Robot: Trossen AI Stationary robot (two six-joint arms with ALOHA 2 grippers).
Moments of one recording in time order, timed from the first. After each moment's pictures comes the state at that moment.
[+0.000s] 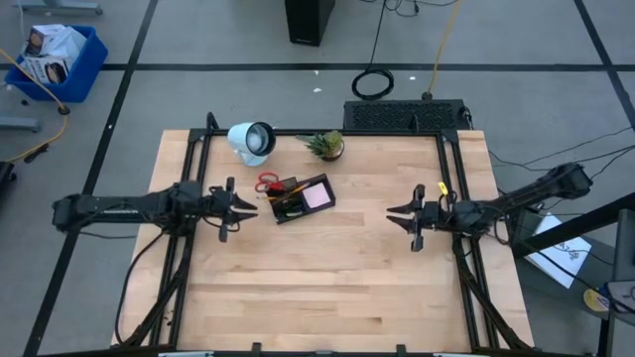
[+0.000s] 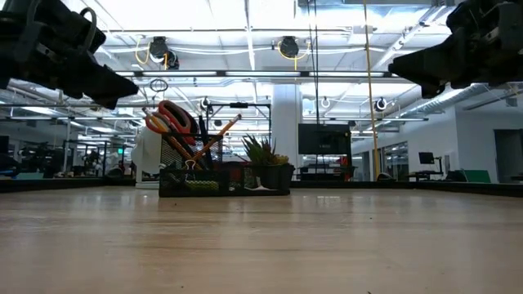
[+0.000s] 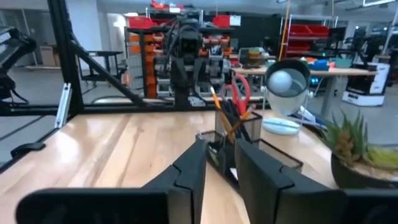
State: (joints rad) left arm 0.12 0.38 0.11 0.07 0.17 0.02; right arm 0.30 0.62 0.02 0.65 0.41 -0.02
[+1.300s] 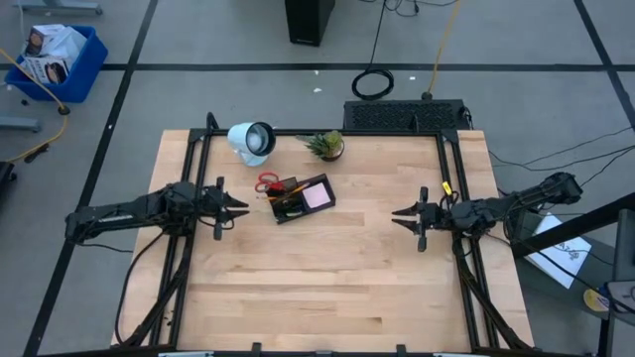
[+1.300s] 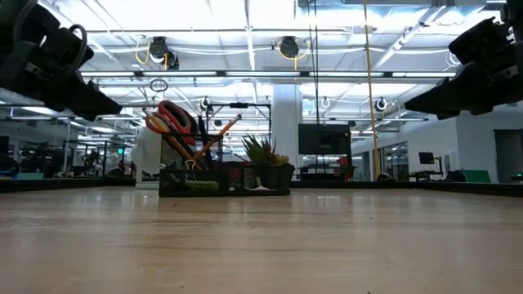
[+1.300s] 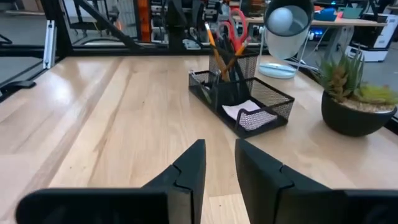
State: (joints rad) left arm 0.17 0.11 0.10 -0.29 0.11 0.00; right arm 0.30 0.30 0.02 0.08 0.42 0.07
